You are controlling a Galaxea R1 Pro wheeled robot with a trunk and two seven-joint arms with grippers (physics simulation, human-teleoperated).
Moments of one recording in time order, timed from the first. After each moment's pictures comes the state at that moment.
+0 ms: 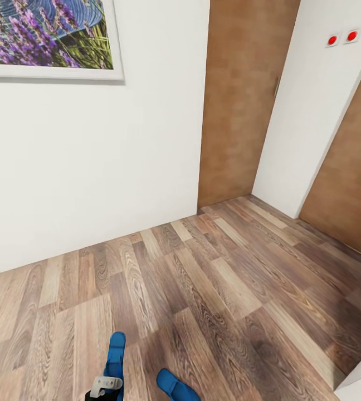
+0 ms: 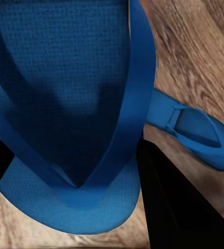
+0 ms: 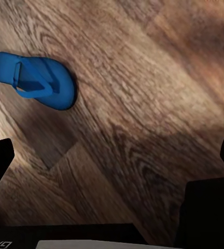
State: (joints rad) left arm -0.34 0.05 0.16 -0.27 -0.07 -0.18 -0.41; right arm -0.01 -0.11 -0.18 -0.57 -0.33 0.14 0.50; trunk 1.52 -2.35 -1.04
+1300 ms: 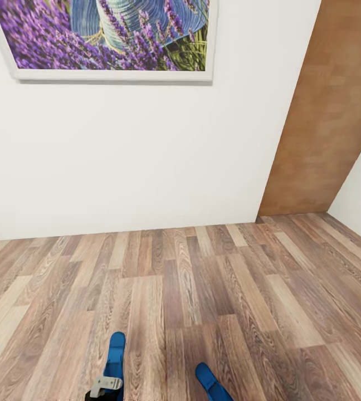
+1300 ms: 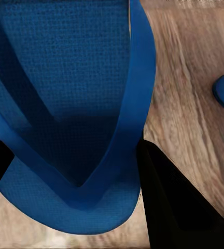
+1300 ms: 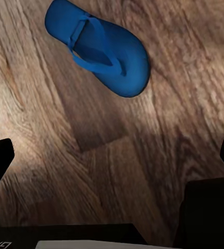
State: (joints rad) left arm -0.34 0.05 0.16 -0.27 -0.08 -0.18 -0.41; right arm -0.01 -0.11 -0.18 -0.57 -0.33 0.14 0.49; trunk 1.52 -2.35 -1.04
